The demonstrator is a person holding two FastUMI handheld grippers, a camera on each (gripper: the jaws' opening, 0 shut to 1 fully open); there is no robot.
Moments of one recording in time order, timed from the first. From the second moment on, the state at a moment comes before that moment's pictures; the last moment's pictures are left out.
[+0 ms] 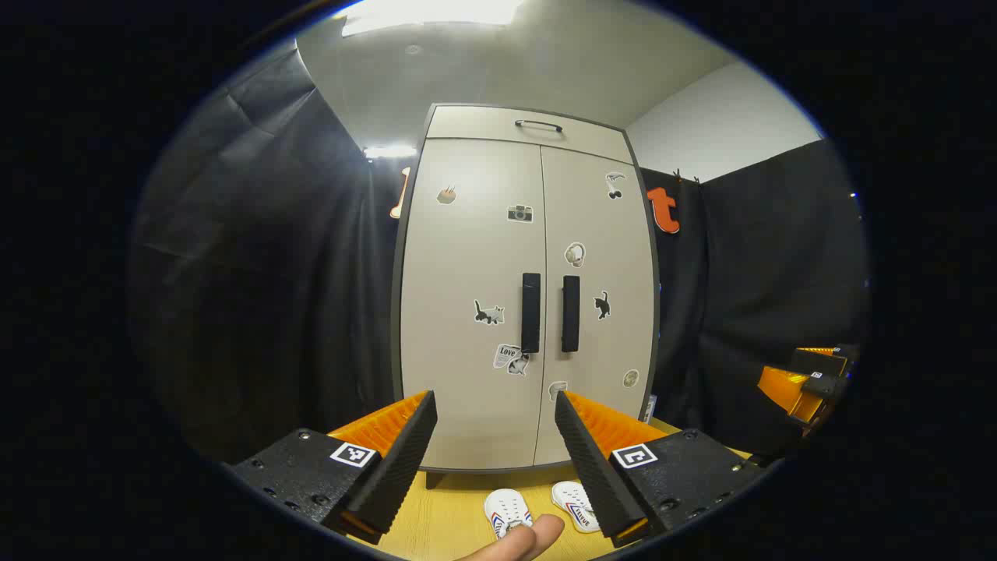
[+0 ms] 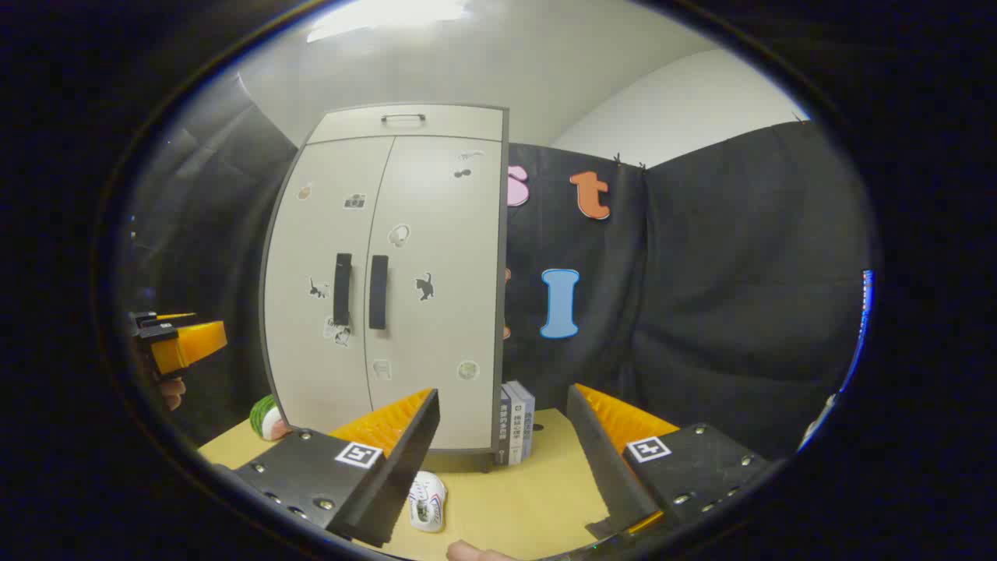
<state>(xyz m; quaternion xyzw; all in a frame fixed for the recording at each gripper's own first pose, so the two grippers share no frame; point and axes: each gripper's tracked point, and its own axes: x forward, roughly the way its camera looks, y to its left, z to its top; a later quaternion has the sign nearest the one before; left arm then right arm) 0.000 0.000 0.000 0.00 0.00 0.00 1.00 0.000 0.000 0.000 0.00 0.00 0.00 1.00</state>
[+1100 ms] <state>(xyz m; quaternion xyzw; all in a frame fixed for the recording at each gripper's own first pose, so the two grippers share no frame) 0.036 0.042 -0.091 0.00 0.05 -0.01 1.00 0.181 0.111 0.010 0.04 0.01 0.09 1.00</state>
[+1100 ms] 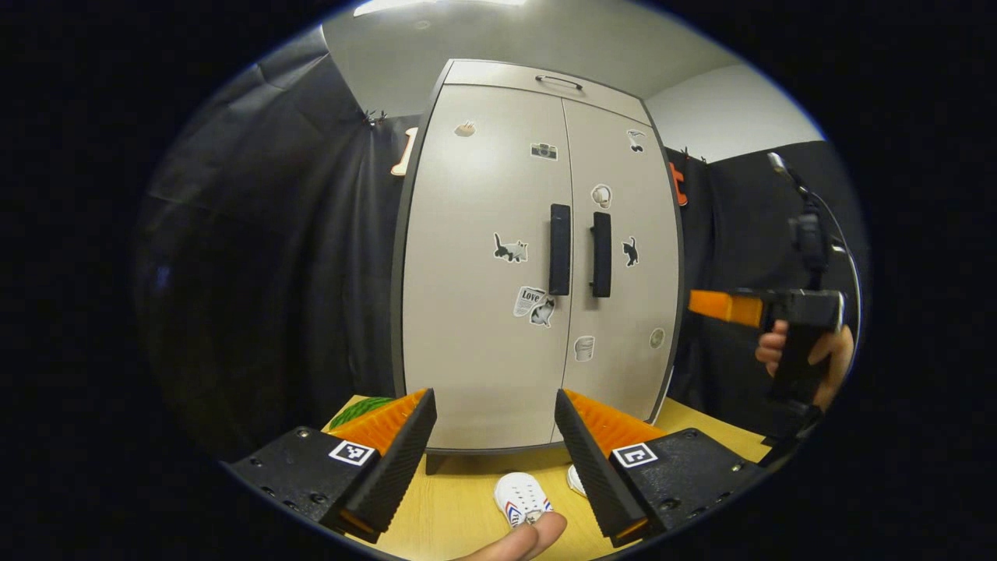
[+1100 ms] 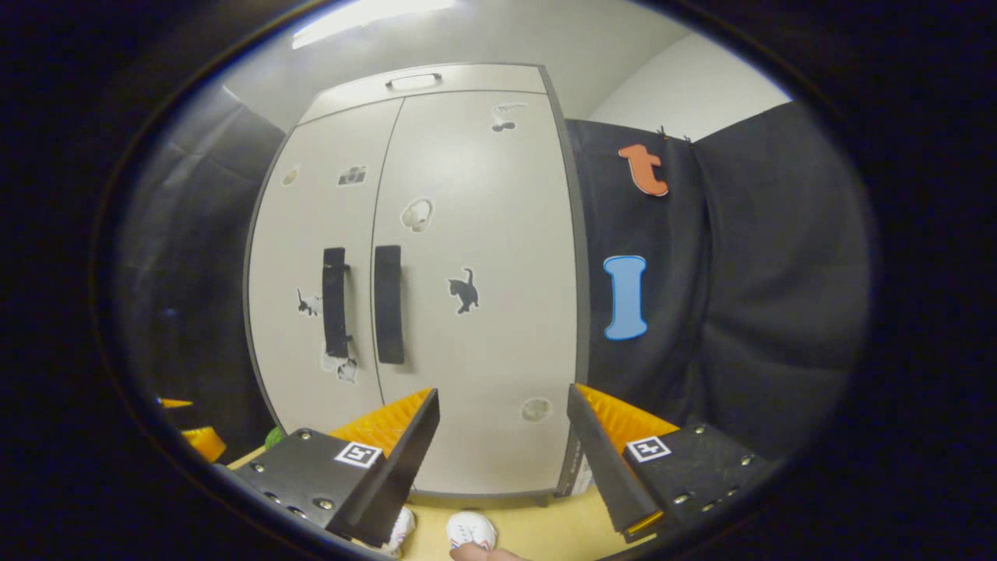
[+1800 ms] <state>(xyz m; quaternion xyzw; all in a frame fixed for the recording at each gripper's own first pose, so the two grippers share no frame) 0.018 0.085 -0.102 0.01 0.04 0.01 1.00 0.262 0.239 0.055 0.01 -0.01 0.13 0.99</state>
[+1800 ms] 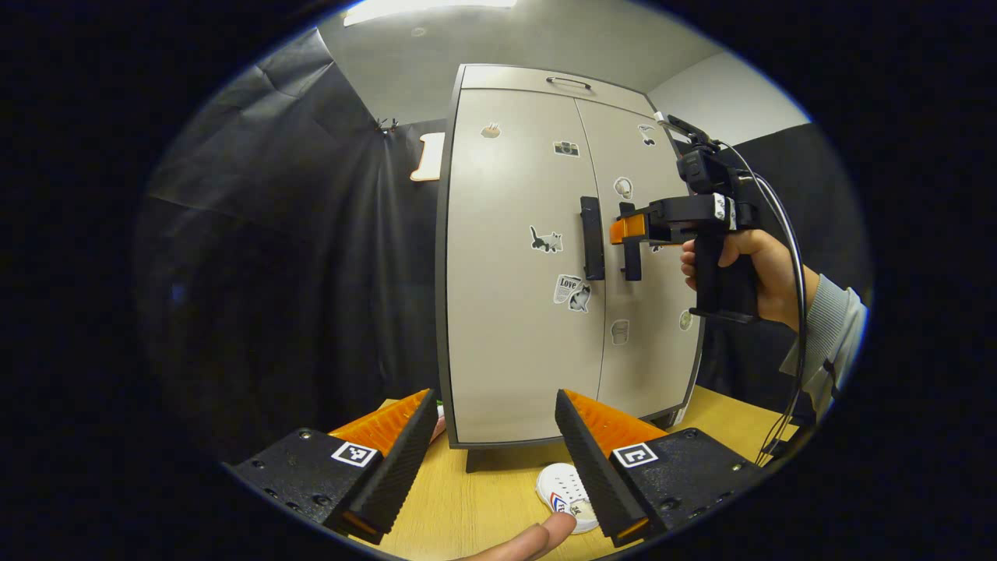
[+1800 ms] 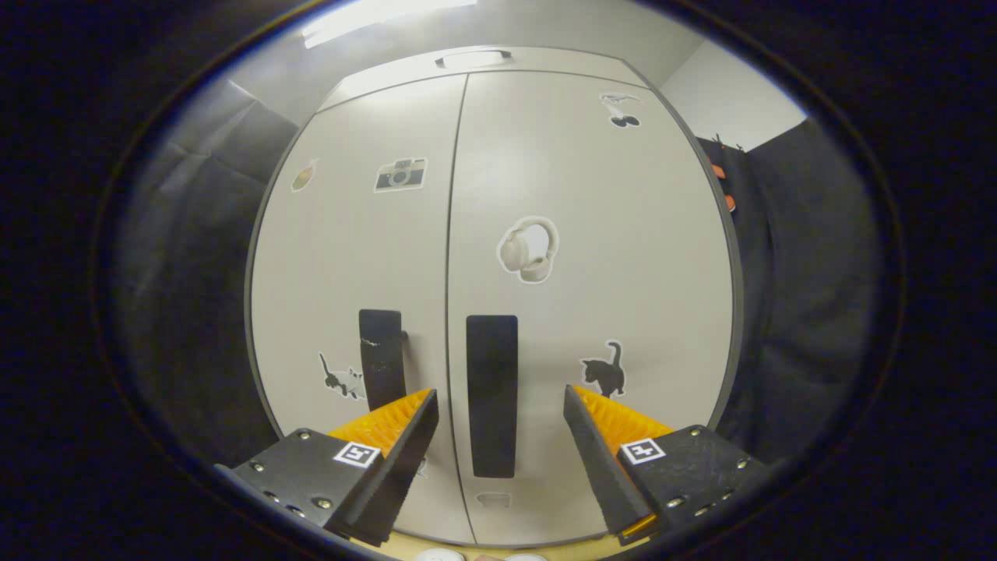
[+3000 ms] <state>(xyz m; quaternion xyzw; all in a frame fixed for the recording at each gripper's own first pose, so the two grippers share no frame) 0.005 0.053 -0.092 0.01 0.07 0.02 1.00 0.238 0.118 0.036 0.13 0.05 0.13 0.98</state>
